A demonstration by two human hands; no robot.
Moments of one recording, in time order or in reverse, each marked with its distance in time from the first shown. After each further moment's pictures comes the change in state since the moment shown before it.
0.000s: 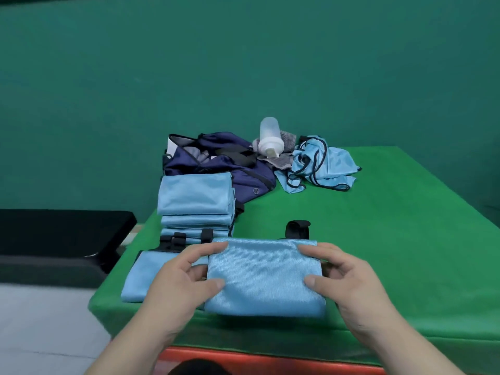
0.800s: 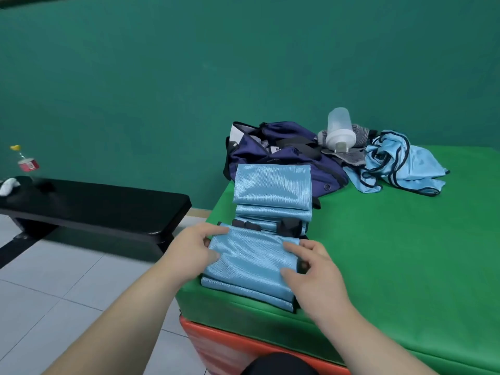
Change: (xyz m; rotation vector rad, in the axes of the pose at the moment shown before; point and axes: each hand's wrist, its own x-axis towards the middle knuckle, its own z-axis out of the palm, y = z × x) left_hand 0.057 -0.030 -0.161 0.635 0.161 -0.083; right_hand 0.047 0.067 0.168 -0.616 -0.030 0.034
